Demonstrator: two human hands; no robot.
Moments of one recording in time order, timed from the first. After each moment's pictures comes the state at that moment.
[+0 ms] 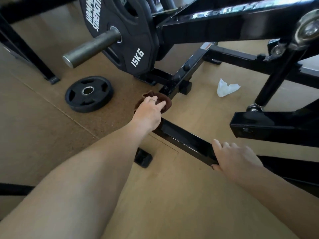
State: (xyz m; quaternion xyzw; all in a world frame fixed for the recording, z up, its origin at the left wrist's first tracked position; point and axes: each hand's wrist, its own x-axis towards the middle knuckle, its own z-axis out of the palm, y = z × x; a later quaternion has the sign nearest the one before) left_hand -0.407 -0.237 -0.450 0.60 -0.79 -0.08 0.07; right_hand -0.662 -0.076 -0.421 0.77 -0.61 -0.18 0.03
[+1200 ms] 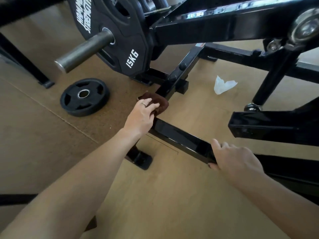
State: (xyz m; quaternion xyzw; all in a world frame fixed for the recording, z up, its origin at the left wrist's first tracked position) left_hand -0.389 -0.231 -0.449 0.58 -0.79 -0.14 0.16; right_hand -0.658 -0.073 -0.426 0.75 -0.64 -0.16 0.04
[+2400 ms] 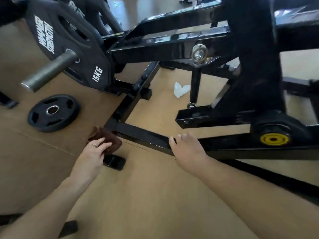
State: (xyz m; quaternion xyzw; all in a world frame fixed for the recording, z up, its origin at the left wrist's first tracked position) left_hand -0.336 -0.103 -0.420 0.63 -0.75 -0.18 0.08; right_hand -0.649 -0.048 -0.387 0.76 -0.60 -0.24 0.07
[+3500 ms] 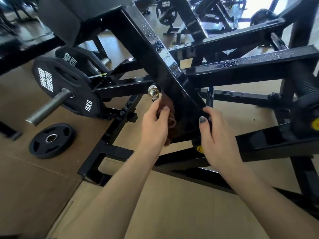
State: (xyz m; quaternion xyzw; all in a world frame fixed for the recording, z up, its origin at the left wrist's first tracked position) left_hand -0.631 -0.040 -0.211 0.44 -0.59 -0.50 0.46; right_hand -0.775 0.049 -0.233 0.55 -0.70 0.45 -0.09
